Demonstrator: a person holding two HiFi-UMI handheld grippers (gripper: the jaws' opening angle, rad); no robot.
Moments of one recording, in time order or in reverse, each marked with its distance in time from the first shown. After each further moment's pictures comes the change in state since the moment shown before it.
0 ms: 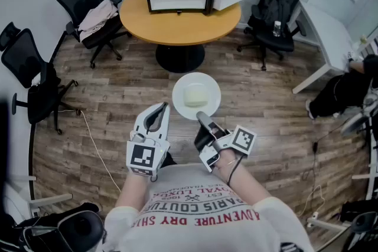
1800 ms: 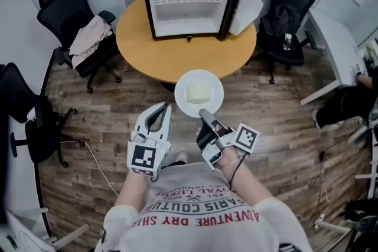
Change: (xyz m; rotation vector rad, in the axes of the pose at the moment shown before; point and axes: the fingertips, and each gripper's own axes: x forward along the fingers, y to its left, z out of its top) left arm 0.194 0.222 -0.010 -0.003 -0.007 -0.087; right arm 0.268 0.008 0.116 0.016 -0.084 -0.004
